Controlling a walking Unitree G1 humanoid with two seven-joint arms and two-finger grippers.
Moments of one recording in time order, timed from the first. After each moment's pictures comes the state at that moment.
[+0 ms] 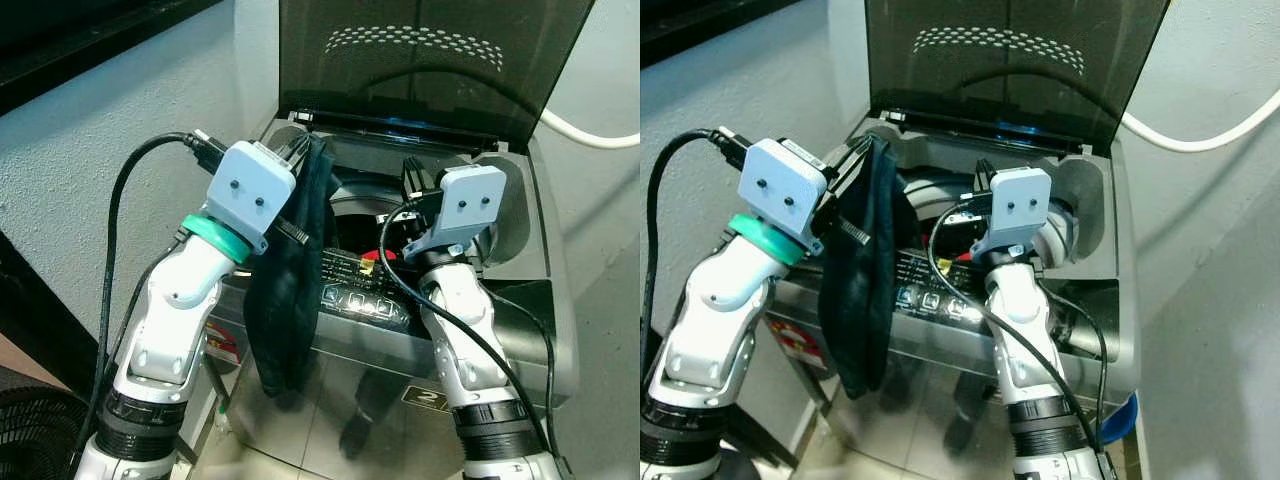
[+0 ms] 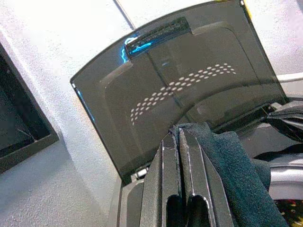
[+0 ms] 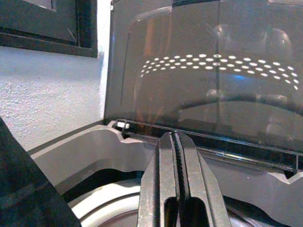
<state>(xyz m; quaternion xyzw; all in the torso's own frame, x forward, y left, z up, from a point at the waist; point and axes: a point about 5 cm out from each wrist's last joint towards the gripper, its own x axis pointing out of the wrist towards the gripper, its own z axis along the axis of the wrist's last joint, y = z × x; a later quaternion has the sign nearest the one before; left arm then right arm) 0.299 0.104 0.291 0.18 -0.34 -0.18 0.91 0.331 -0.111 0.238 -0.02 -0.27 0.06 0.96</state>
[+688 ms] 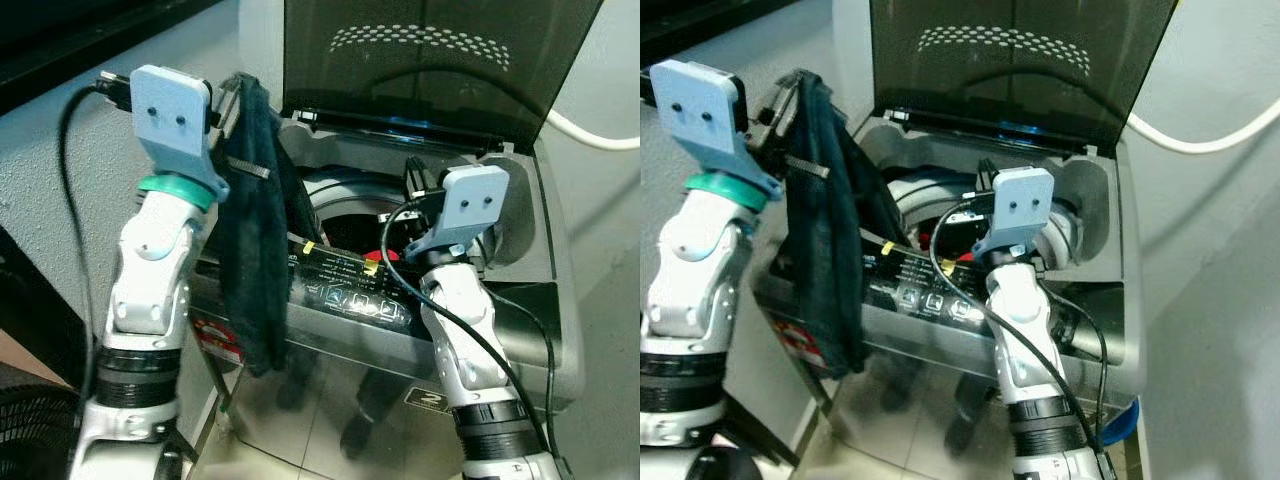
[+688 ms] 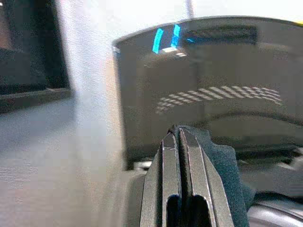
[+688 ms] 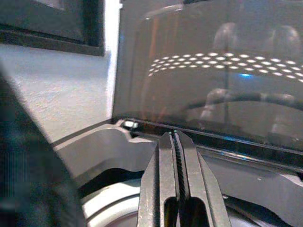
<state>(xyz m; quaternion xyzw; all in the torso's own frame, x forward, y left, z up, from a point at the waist) 0.331 0.122 0.306 0.00 -0.29 -0.15 0.95 0.330 -0.105 0.238 -0.01 -0.27 0.07 0.96</state>
